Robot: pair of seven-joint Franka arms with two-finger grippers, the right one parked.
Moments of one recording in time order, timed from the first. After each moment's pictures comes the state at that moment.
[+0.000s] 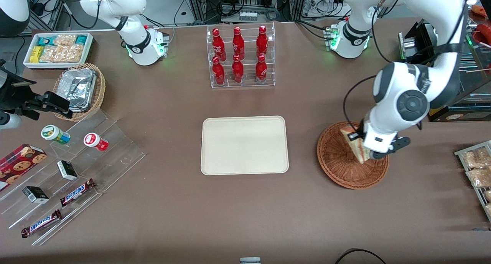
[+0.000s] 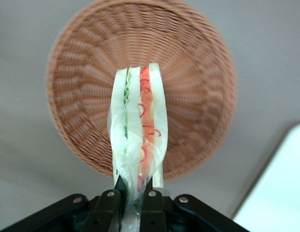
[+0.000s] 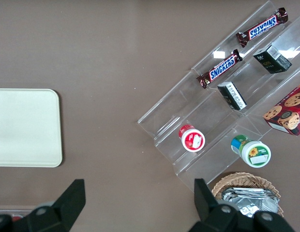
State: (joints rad) arm -0.13 0.22 -0.15 -1.90 0.05 1.98 -0.65
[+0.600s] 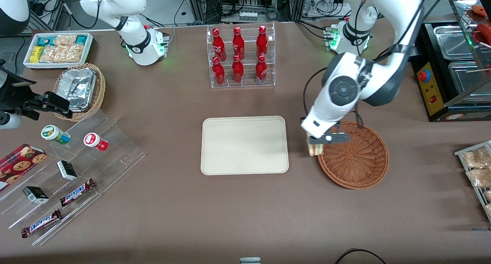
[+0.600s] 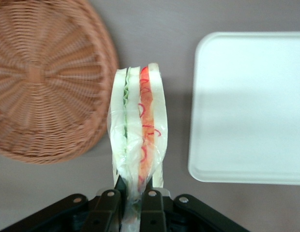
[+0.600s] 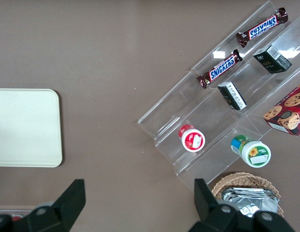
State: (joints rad) arm -0.23 0.30 -0.31 -1.84 0.05 1.99 -0.55
